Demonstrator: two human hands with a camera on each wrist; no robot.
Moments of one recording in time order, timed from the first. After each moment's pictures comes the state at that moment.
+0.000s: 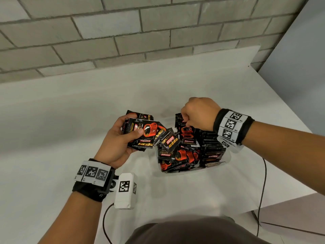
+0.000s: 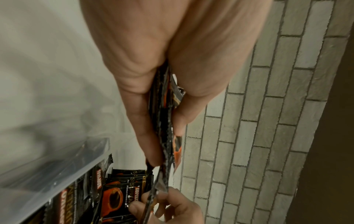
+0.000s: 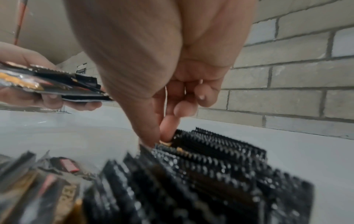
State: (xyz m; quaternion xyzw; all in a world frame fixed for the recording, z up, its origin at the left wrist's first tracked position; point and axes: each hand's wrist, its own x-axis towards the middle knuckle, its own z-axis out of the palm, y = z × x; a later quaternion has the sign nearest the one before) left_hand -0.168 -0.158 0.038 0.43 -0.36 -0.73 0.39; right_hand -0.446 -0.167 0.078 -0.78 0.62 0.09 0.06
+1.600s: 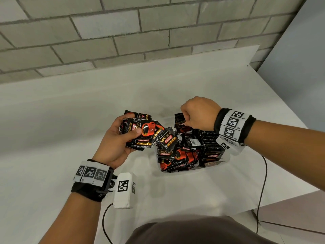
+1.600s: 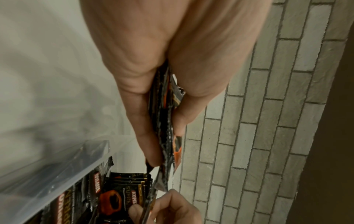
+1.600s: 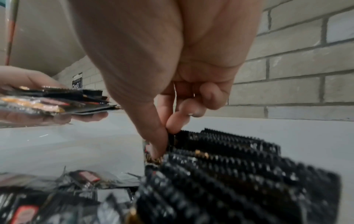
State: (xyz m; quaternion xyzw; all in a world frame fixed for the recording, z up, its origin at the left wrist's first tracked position) left_hand -0.165 -0.159 0.035 0.43 -0.36 -0.73 0.39; right_hand -0.449 -0.164 0.076 -0.78 0.62 0.04 0.10
